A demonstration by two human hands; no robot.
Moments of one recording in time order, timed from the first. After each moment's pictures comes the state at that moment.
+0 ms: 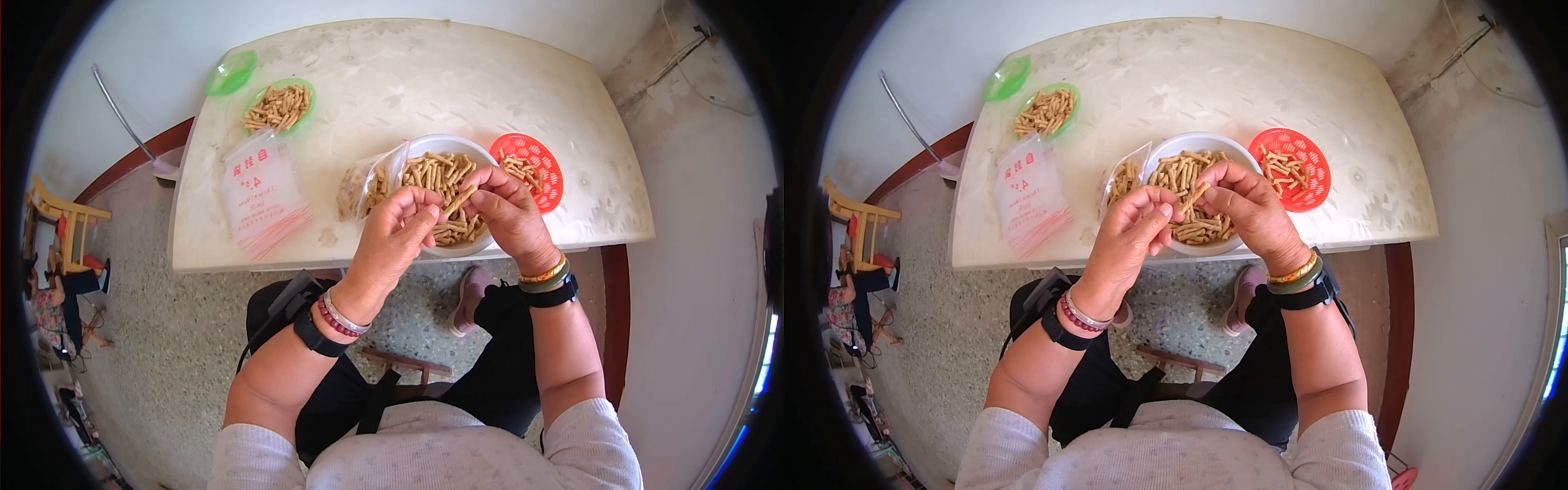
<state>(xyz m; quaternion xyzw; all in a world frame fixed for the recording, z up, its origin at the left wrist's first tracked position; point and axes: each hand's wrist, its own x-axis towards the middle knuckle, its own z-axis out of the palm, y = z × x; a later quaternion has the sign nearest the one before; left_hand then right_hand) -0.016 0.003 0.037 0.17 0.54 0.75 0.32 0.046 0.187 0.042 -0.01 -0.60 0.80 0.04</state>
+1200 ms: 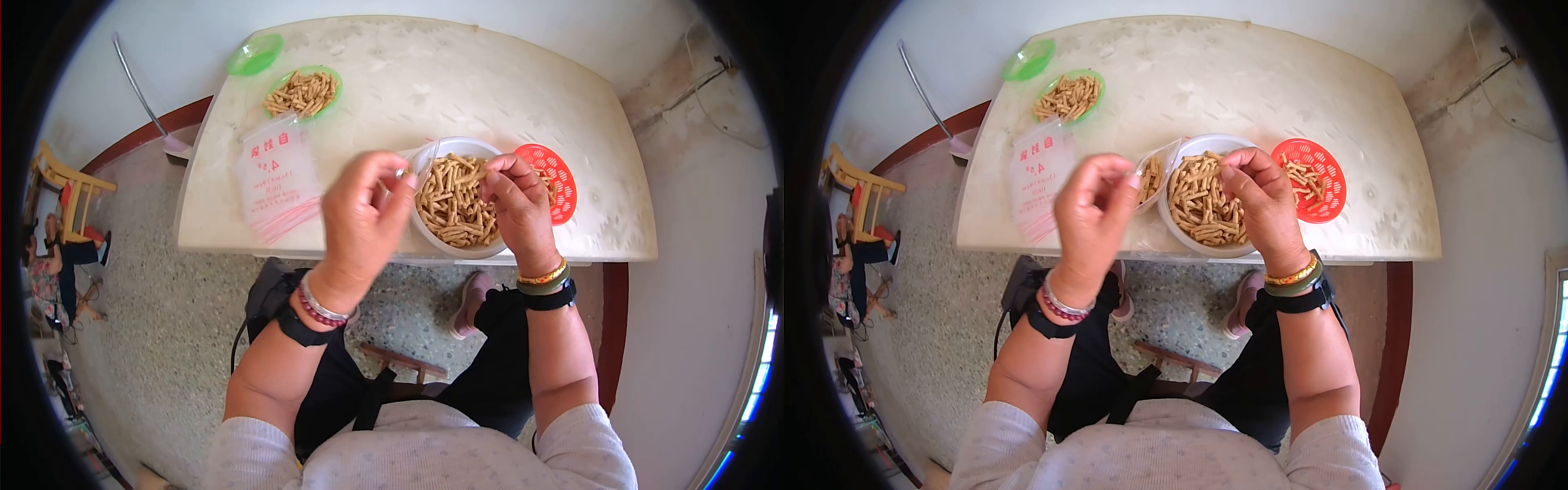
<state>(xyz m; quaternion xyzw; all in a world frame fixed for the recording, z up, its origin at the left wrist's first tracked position) -0.042 -0.030 0.054 0.28 0.73 0.60 -0.15 0.023 0.169 0.041 -0.04 -0.59 0.80 0.13</state>
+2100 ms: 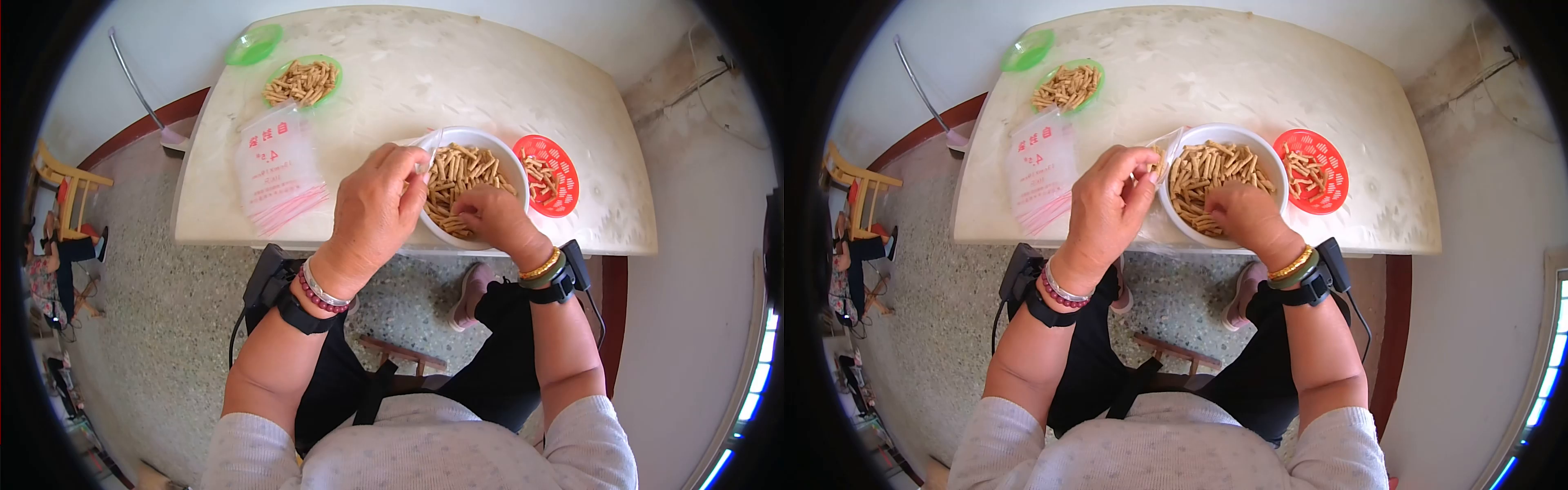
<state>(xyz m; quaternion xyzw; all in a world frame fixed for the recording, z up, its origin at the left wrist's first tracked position) -0.045 -0.031 0.057 0.37 0.78 0.49 -0.11 0.026 0.179 0.001 0.03 -0.96 0.27 0.02</state>
